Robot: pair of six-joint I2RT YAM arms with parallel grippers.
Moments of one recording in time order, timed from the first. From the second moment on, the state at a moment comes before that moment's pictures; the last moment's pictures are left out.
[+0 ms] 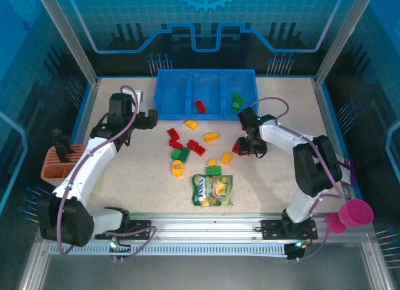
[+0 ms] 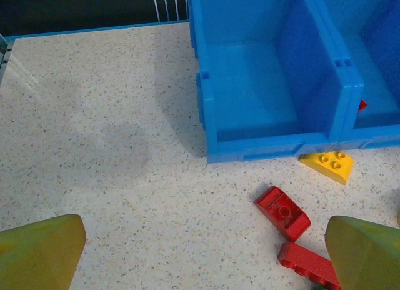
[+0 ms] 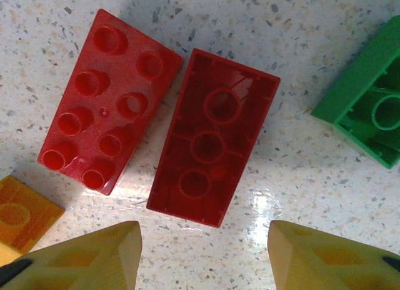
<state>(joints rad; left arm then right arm) -0.13 1.24 1.04 -0.44 -0.08 -0.05 0.39 1.73 1.14 -0.83 0.08 0.34</state>
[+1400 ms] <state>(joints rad) -0.13 1.25 1.04 -0.44 -0.07 -0.05 0.39 1.84 1.45 -0.93 0.13 0.18</state>
